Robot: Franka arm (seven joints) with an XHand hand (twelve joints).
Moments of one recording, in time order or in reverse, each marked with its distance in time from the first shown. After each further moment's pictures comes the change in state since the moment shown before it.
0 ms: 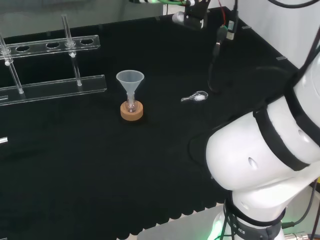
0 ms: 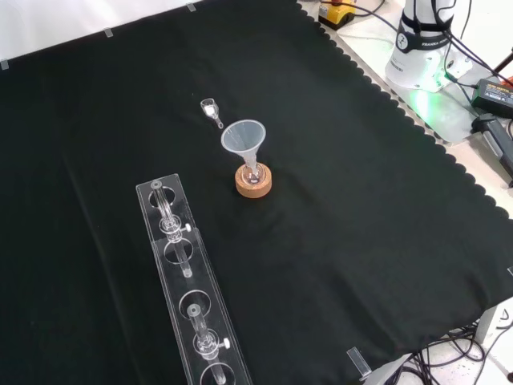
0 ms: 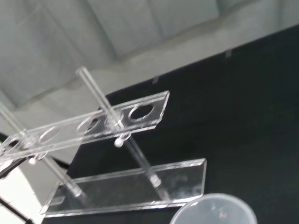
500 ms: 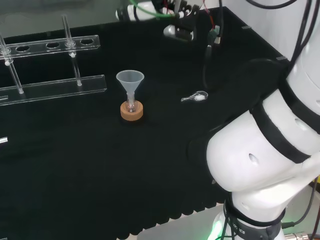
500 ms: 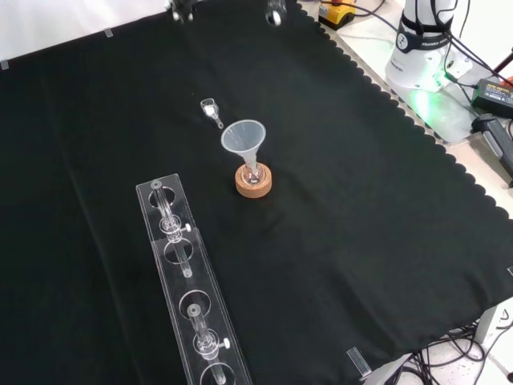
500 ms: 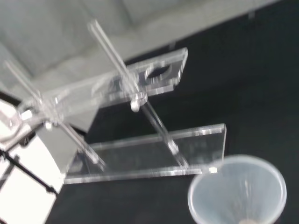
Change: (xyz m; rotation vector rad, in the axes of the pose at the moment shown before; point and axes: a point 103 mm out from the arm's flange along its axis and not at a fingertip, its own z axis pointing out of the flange) arm 0.006 0.011 0.038 0.099 0.046 -0.047
